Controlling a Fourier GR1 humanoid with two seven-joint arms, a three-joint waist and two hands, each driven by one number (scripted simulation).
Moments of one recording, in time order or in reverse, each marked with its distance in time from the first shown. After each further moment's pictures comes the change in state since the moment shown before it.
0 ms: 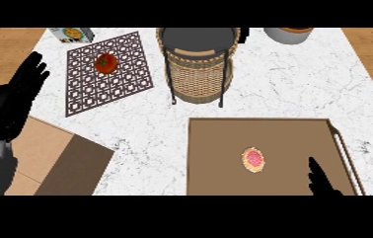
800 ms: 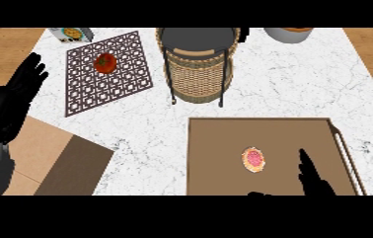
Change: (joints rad) left arm 0.014 0.001 0.010 -0.017 -0.010 -0.026 -0.007; right arm -0.070 0.072 0.024 0.042 0.078 -0.008 0.030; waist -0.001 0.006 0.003
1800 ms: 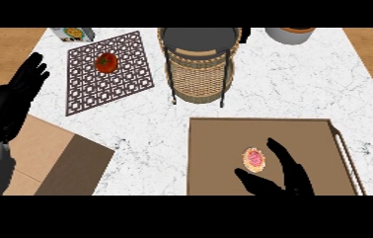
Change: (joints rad) left arm -0.009 -0.003 0.001 0.001 -0.015 -0.013 0.020; right arm -0.123 0.122 0.026 0.144 0.056 -0.006 -0.007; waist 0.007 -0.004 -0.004
